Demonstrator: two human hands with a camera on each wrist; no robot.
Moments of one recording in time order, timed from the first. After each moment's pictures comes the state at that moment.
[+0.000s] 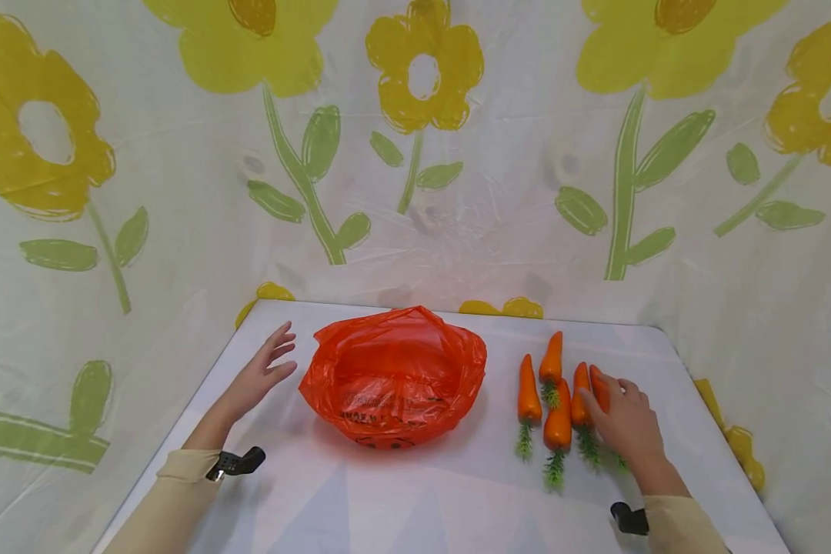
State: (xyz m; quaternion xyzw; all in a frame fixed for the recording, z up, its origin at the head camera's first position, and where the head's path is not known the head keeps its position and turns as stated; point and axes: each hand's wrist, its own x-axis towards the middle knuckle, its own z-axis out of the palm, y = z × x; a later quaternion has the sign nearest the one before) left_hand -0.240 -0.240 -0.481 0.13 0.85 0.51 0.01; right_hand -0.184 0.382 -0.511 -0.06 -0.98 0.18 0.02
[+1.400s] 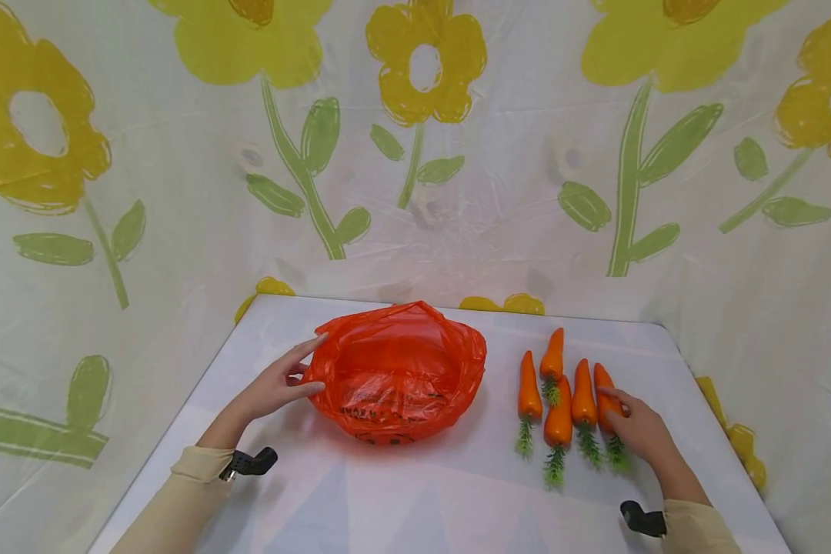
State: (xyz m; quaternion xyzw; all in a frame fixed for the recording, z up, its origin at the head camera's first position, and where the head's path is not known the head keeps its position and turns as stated) left_hand -0.232 -0.212 -0.481 0.21 0.86 0.46 0.06; right_hand -0.180 0.411 -0.505 -0.05 -0.95 0.28 -0.11
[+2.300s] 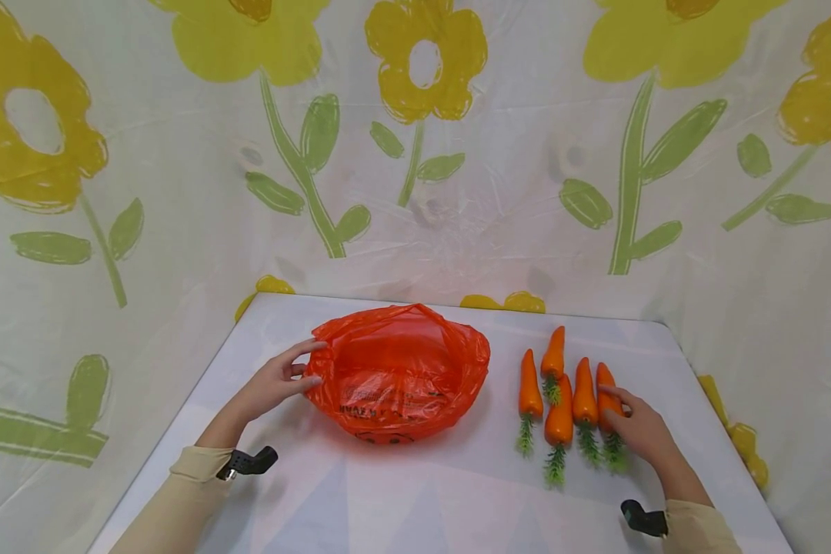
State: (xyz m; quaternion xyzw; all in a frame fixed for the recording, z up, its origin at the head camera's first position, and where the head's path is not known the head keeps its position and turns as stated) left_hand -0.232 -0.214 -0.479 0.18 0.81 0.55 0.12; right_hand -0.180 0.413 -0.508 -0.06 -0.94 0.31 -0.12
